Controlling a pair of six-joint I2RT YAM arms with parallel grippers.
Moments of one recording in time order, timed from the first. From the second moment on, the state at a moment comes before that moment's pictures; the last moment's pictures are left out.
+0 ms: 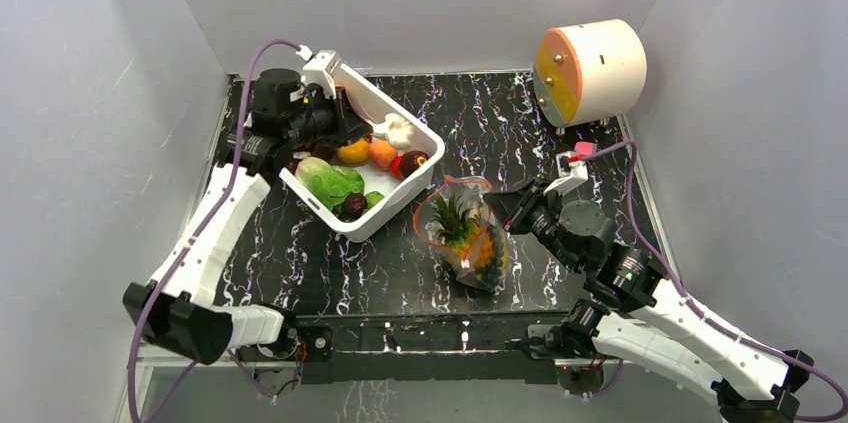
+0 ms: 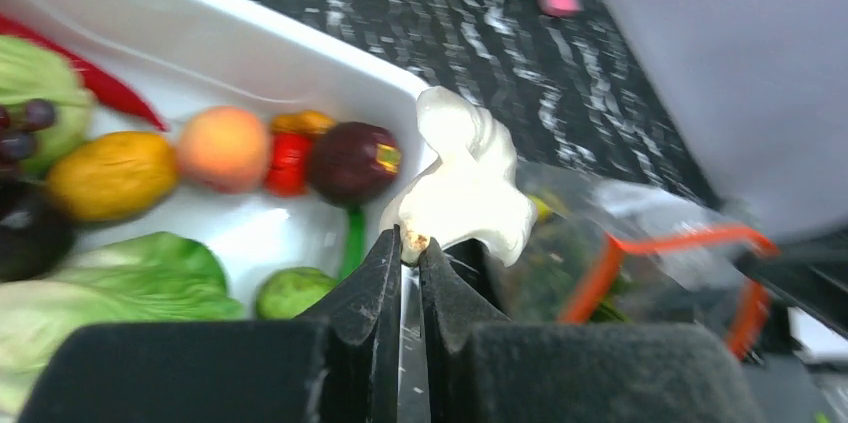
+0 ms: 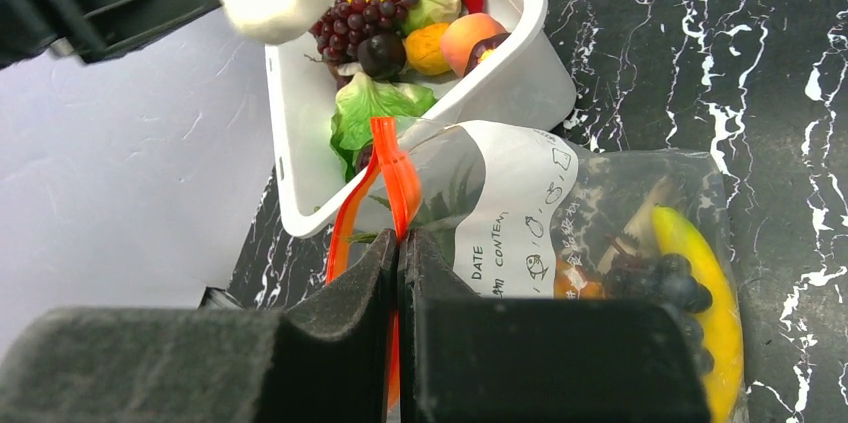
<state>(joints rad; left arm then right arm) -0.33 1.31 1.39 -0.58 0.36 -0.25 0.88 0.58 0.71 -0.29 0.33 0.76</state>
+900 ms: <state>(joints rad) -0.53 1.15 1.06 -0.28 0.83 -0.38 0.88 0.62 0.77 -0.28 0.39 0.69</state>
